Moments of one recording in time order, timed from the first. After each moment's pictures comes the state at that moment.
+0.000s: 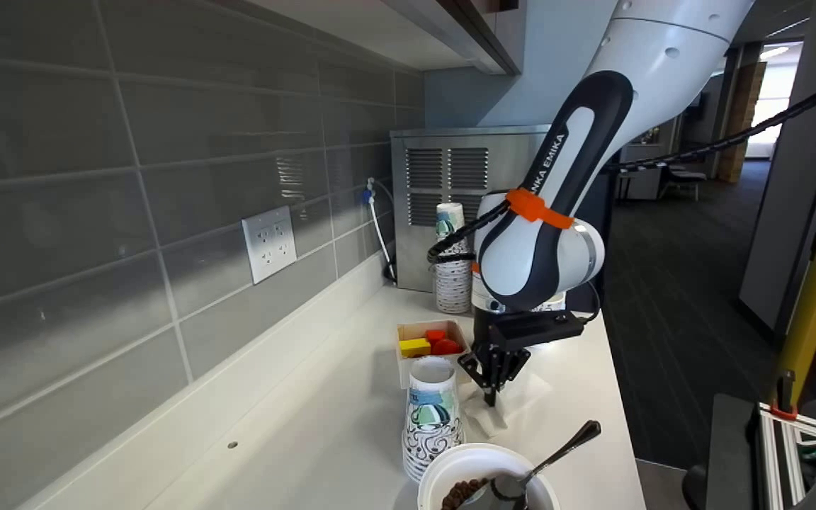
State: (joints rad) arm 0.04 0.20 0.02 -2.61 0.22 2.80 0.32
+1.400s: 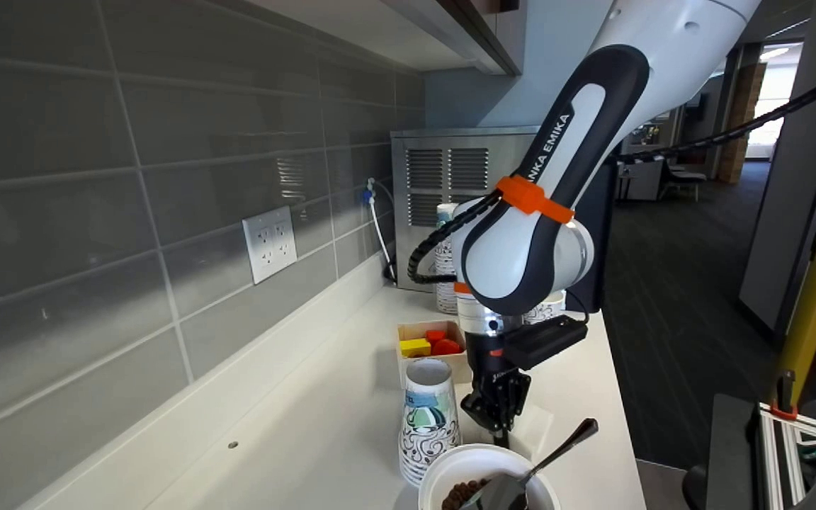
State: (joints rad) arm 0.08 0.16 0.13 -2.59 0.28 2.55 0.13
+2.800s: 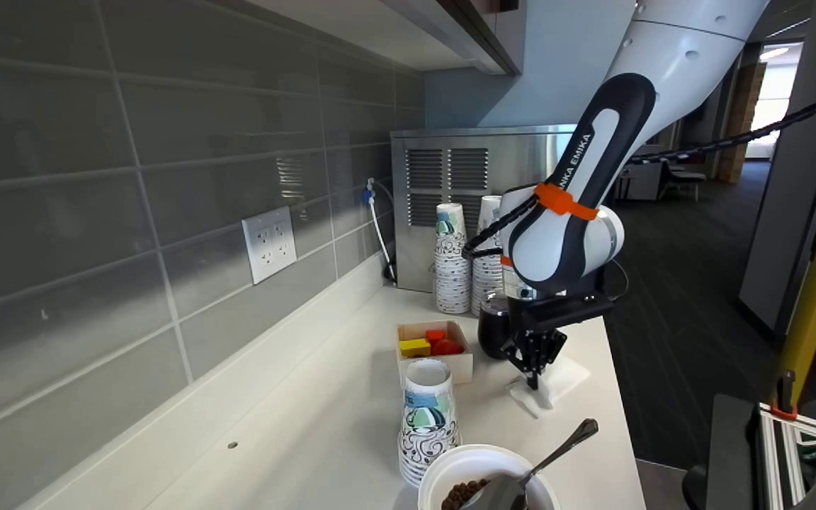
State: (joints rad) arm 0.00 0.16 -0.13 -2.63 0.02 2.68 0.39
